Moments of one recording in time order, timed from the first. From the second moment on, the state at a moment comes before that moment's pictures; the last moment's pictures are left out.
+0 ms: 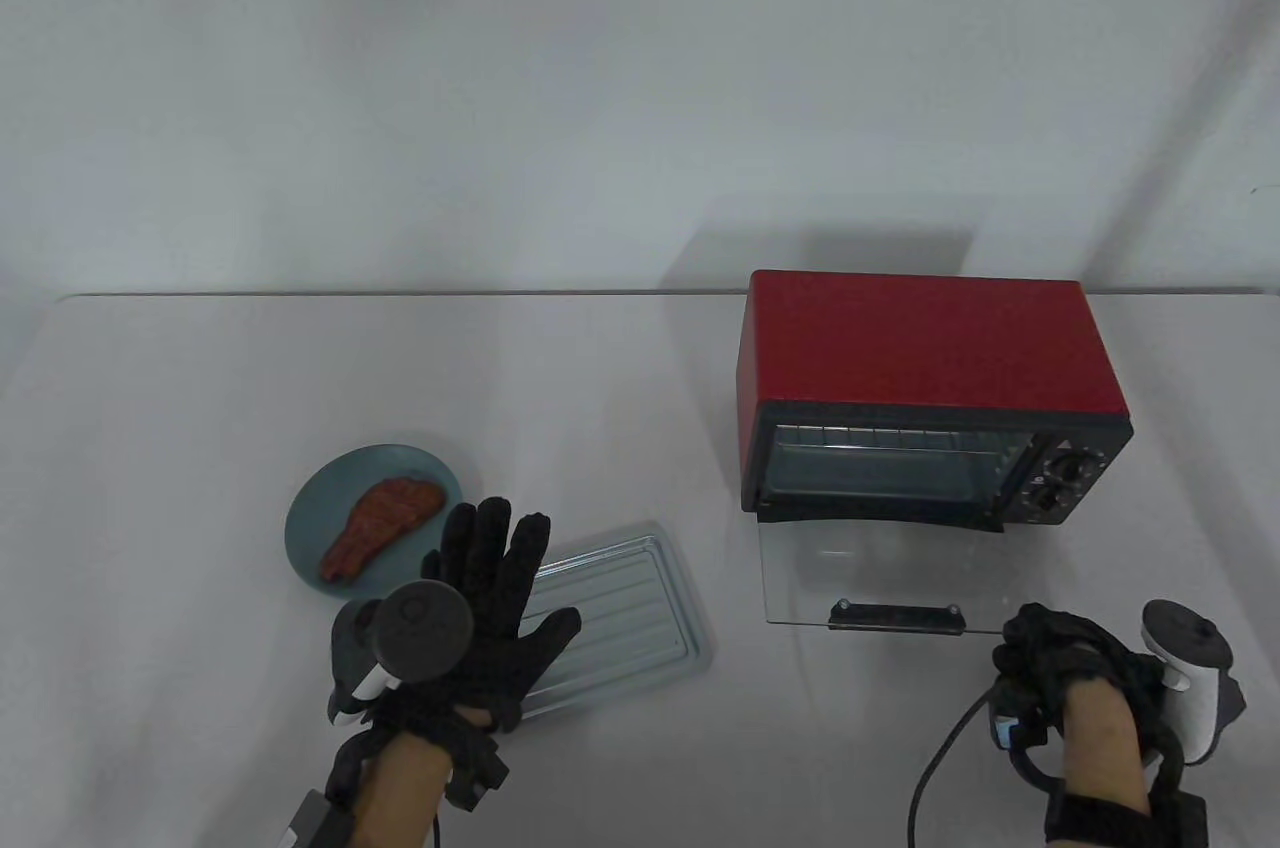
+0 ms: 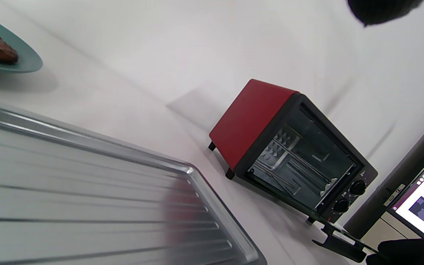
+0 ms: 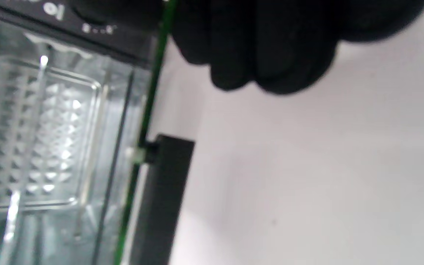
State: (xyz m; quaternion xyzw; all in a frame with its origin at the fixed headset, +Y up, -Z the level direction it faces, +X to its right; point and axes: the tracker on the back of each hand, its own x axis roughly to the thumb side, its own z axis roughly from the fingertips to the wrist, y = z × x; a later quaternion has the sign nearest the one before) left_hand -0.189 -0.691 -0.292 0.00 -0.17 0.31 0.94; right_hand 0.382 -0.764 -0.298 -0.34 0.12 0.75 0.55
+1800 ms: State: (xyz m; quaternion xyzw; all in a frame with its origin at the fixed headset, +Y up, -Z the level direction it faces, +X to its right) left_hand -0.393 -0.715 -0.367 -0.04 0.23 0.48 0.85; right_hand 0.214 -0.654 -0.285 0.21 -0.12 0.89 0.38
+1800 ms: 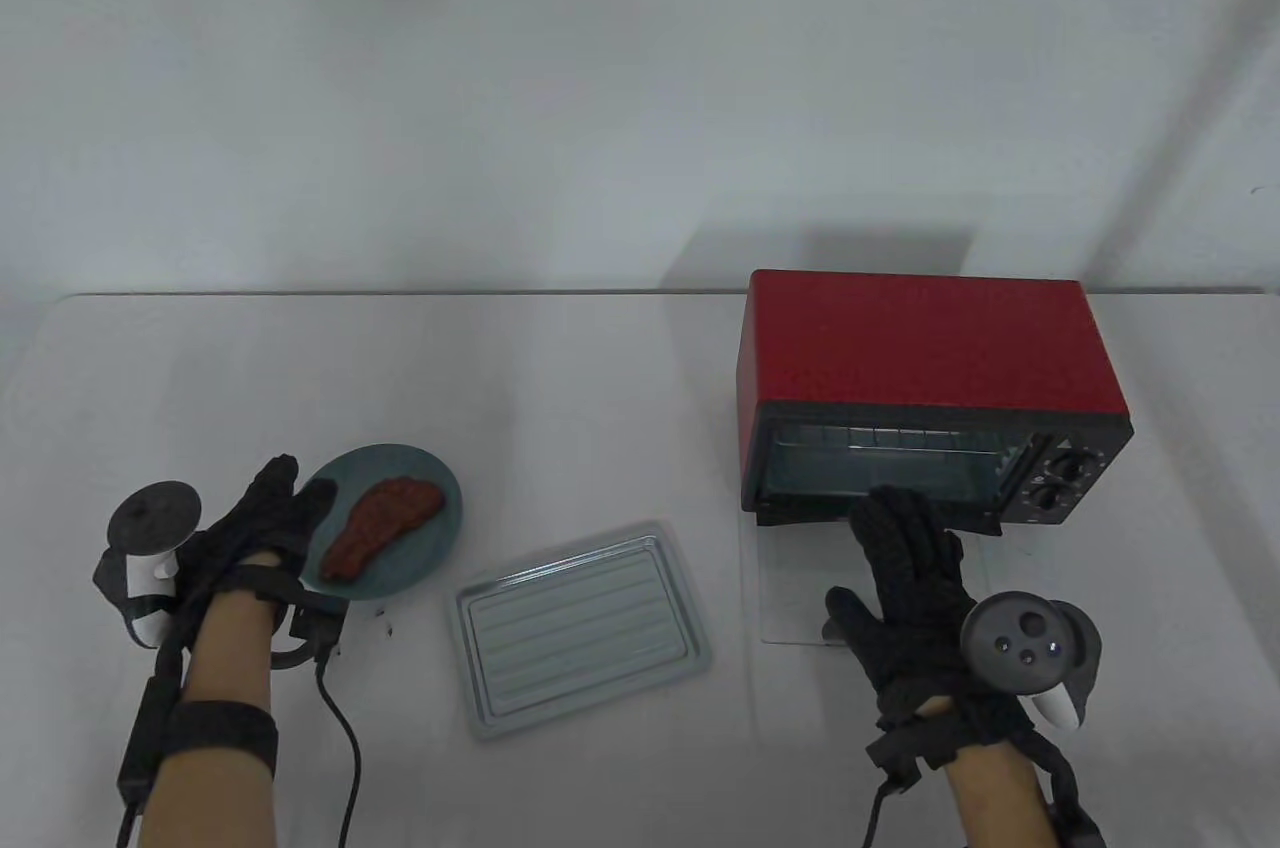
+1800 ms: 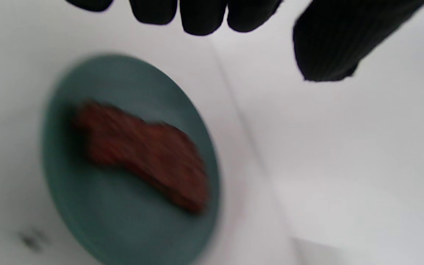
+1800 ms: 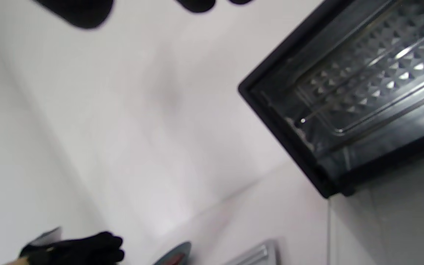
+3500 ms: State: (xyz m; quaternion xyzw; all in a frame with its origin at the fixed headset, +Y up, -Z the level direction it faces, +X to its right) left_hand -0.378 -0.713 -0.321 -0.03 0.27 0.63 0.73; right_hand 0.201 -0.684 -0.288 0.24 -0.07 0.89 0.38
